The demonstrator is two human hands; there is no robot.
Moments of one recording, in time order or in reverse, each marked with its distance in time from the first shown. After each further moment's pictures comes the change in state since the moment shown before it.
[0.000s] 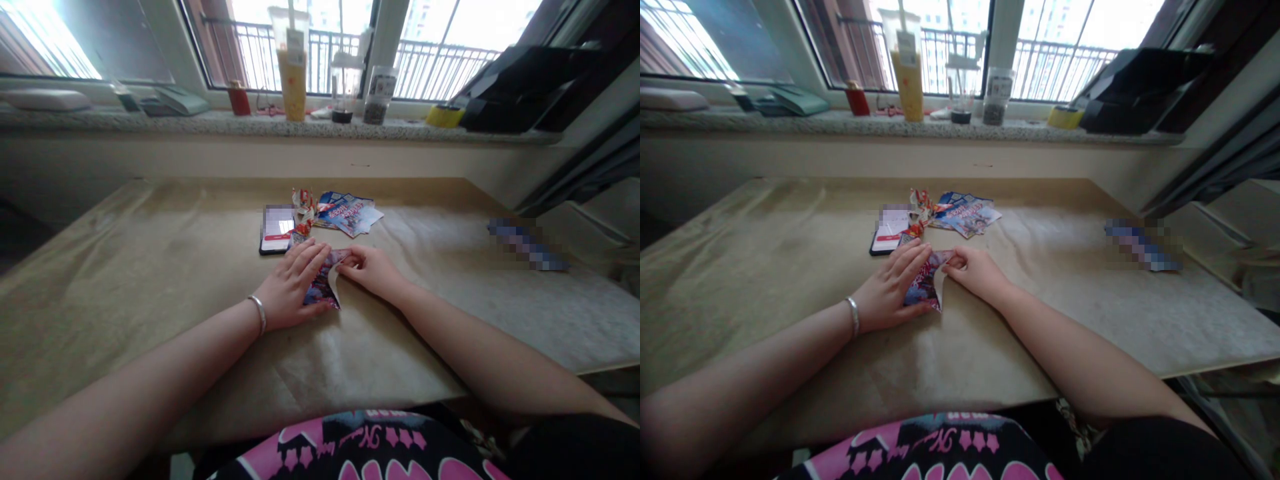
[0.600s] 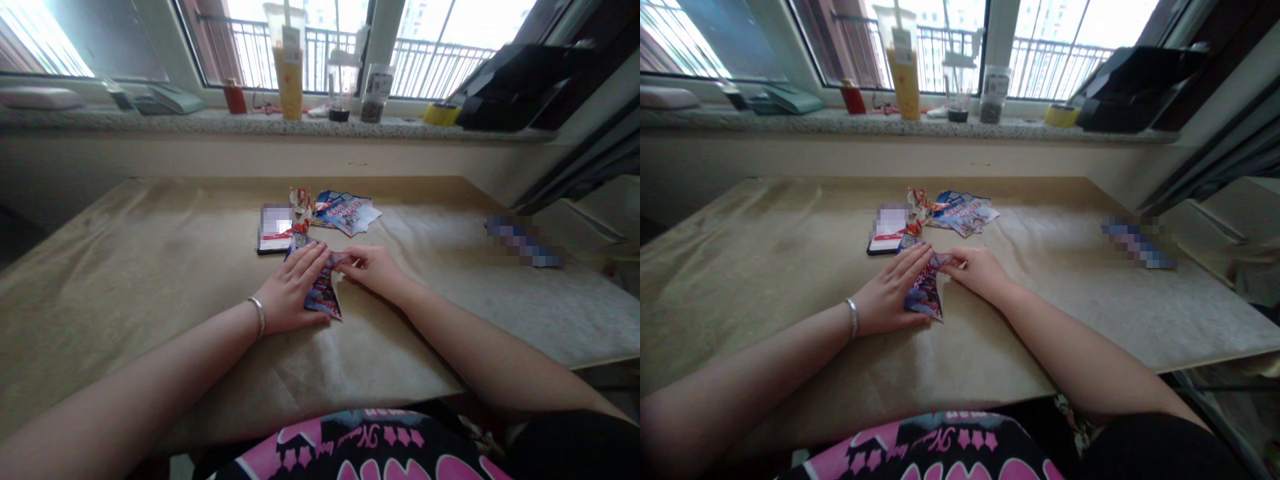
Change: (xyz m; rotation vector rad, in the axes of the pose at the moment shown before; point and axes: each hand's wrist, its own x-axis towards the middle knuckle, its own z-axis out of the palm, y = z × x) left_hand -0.001 0.003 0.002 -0.058 -0.092 -0.004; right_hand -0.003 0.000 -0.008 -0.064 -0.003 -0.074
